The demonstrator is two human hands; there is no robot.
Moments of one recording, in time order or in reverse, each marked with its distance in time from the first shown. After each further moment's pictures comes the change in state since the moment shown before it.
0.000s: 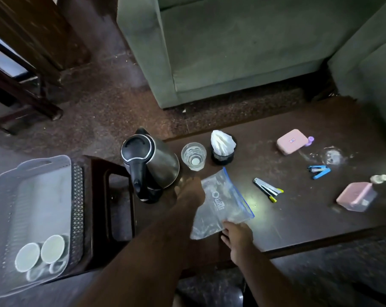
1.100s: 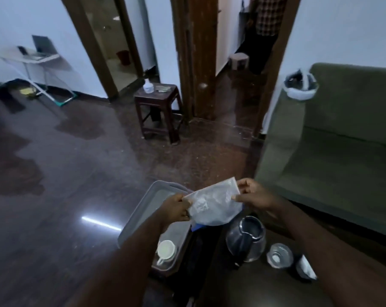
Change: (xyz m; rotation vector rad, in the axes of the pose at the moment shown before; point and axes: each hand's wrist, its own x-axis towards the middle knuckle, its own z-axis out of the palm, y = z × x) left_hand -0.250 -0.265 -0.257 -1.439 0.383 -0.262; right_hand -0.304 -0.210 0.285 -1.217 -0.980 -0.851
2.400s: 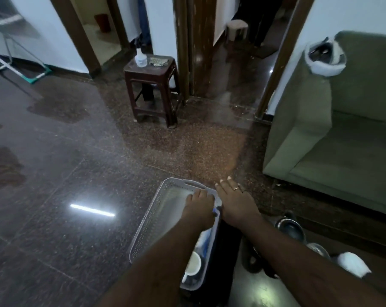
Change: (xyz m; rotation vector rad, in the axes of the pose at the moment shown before) left_hand 0.116 -0.049 -0.036 1.274 0.016 0.457; right_hand 0.112 0.011 0.164 -1.209 0.086 -0.187
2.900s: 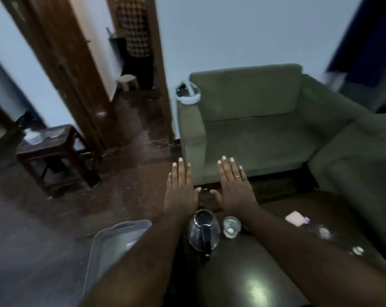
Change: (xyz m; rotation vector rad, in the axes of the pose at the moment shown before) left_hand -0.017 0.218 -0.101 0.079 0.439 0.385; right_hand -0.232 0.134 -0.104 -0.003 0.423 0.615
